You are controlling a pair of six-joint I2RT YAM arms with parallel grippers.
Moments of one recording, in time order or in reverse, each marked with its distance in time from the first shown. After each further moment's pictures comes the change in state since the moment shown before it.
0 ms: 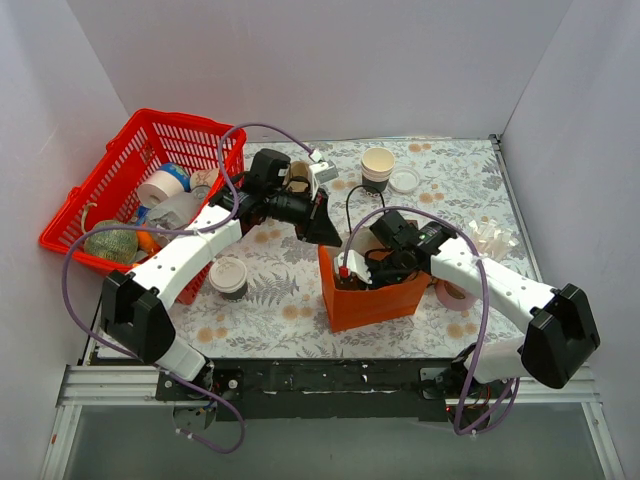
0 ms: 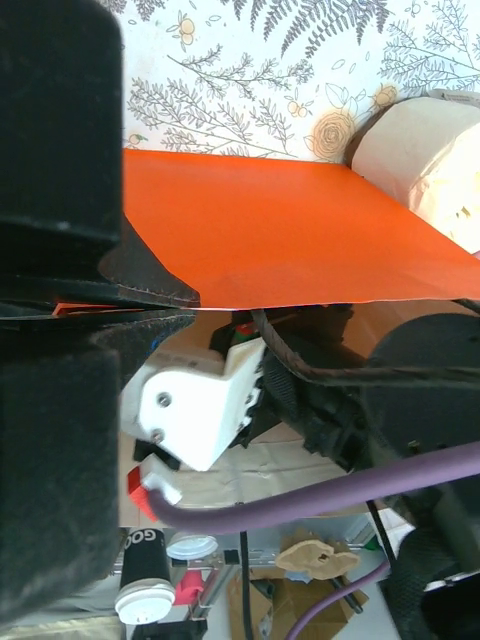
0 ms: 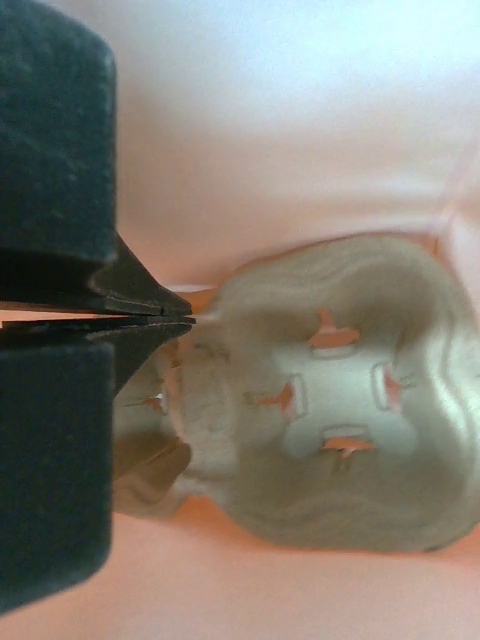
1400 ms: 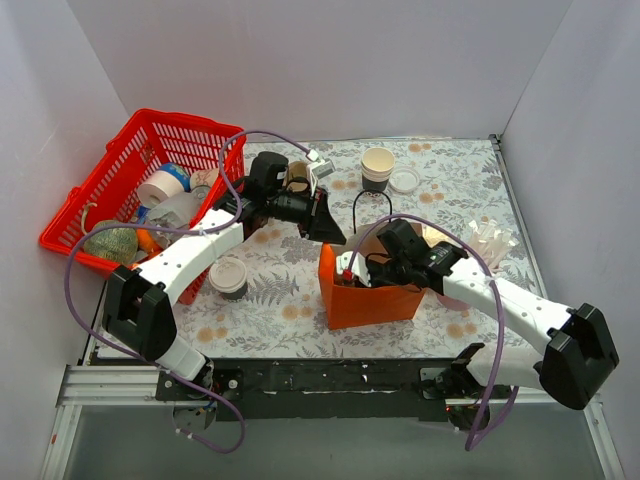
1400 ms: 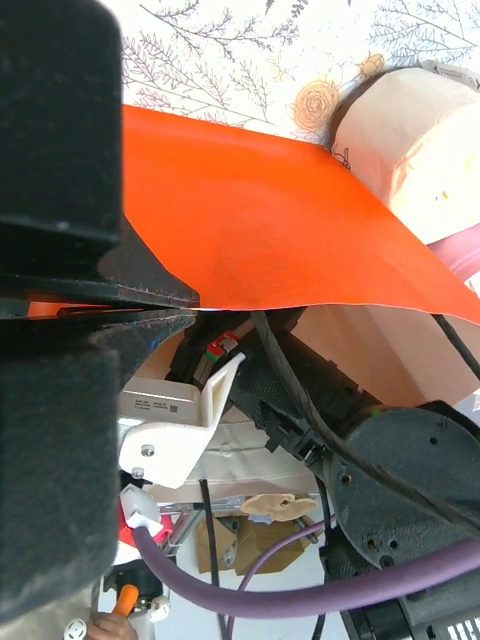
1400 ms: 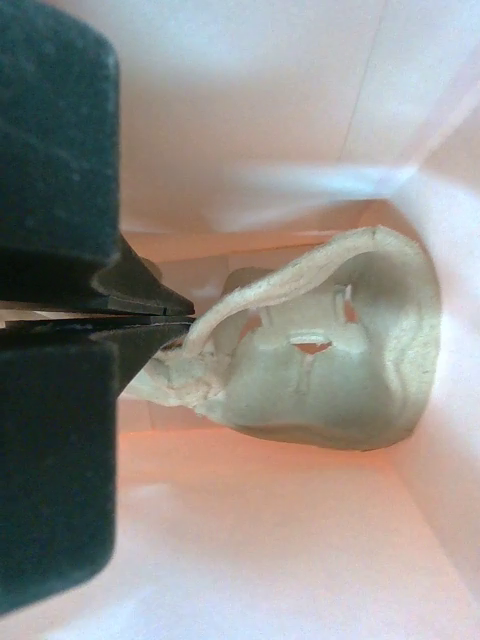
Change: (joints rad) left arm 0.011 0.017 -0.089 0.232 0.057 -0.225; right arm 0.036 -0.131 -0.160 0.293 -0.009 0.089
